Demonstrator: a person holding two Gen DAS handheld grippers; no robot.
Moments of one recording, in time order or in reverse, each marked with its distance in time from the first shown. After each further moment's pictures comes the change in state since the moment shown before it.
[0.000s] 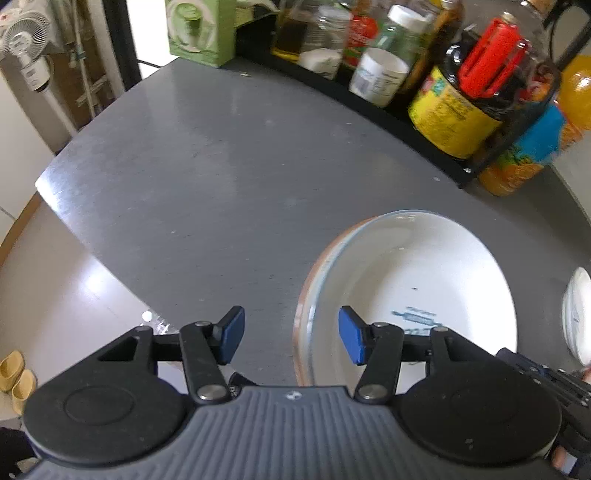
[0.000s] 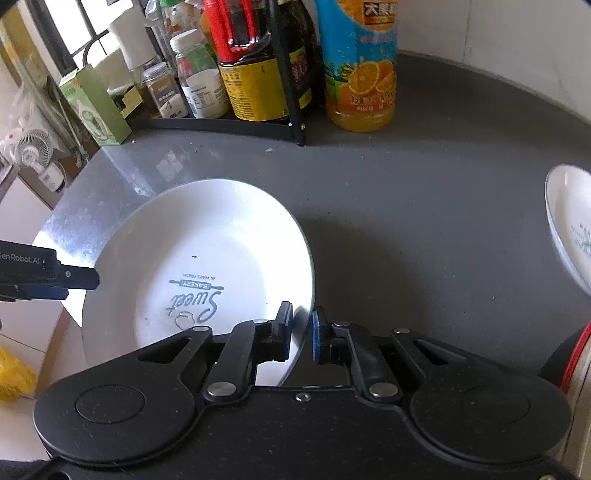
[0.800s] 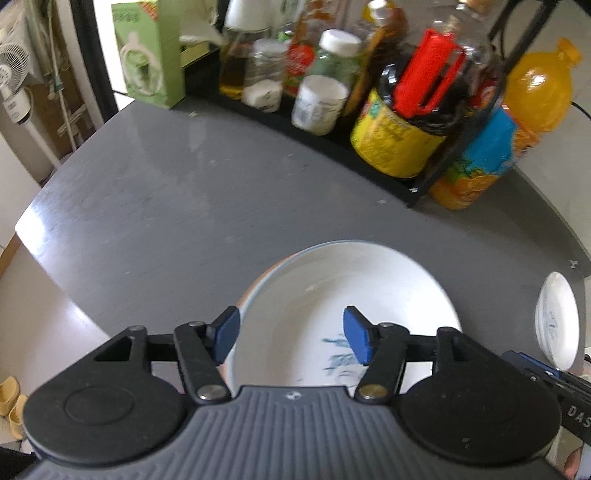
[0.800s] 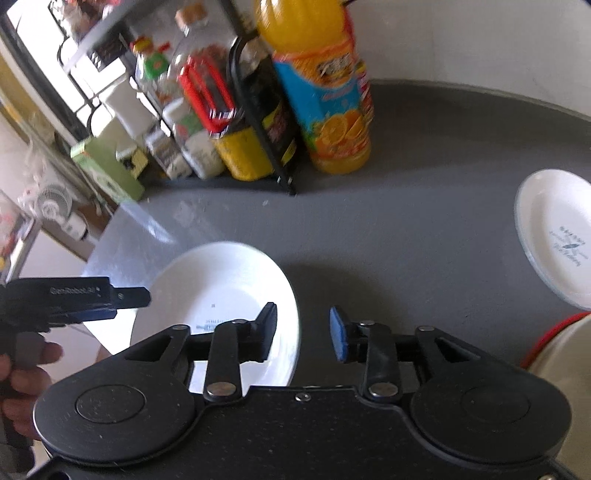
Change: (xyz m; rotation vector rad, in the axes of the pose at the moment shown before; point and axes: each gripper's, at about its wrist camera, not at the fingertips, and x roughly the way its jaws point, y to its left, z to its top) left arm -0.023 -0.056 0.016 0.067 -0.063 -0.050; right arm -0.050 -0.045 0.015 0.145 -0.056 0.109
